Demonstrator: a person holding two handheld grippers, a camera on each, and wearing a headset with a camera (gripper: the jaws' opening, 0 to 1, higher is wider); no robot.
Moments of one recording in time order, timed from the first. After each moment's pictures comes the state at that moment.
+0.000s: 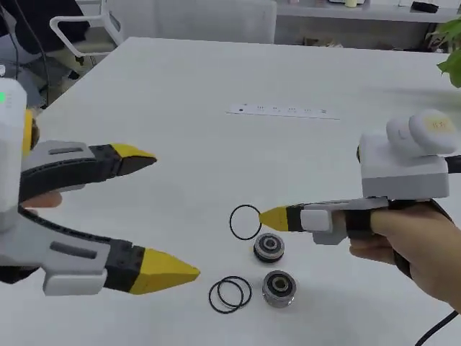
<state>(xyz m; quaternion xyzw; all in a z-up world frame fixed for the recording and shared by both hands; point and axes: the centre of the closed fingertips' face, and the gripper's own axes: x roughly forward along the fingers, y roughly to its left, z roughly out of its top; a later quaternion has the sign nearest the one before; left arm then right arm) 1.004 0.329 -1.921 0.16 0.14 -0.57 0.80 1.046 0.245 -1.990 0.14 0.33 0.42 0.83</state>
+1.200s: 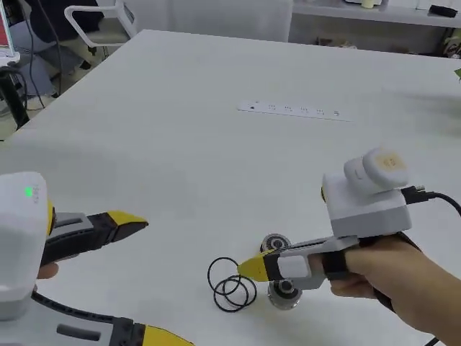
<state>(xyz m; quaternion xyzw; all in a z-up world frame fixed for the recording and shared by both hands) 0.976 0.336 -1.984 0.13 0.21 -0.54 0.80 1.011 0.277 -2.042 0.12 0.42 0.48 0.77</state>
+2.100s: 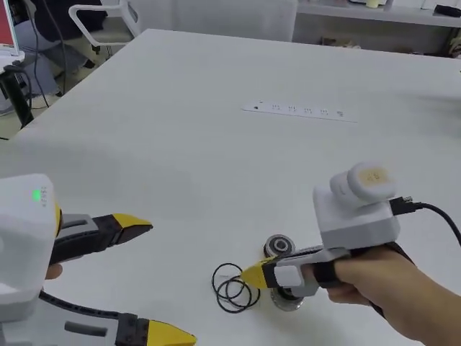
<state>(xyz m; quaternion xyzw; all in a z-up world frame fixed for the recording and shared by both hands) 0.981 0.341 -1.988 0.14 0.21 -0.53 0.81 1.021 0.272 -2.066 0.08 0.42 0.45 0.78</state>
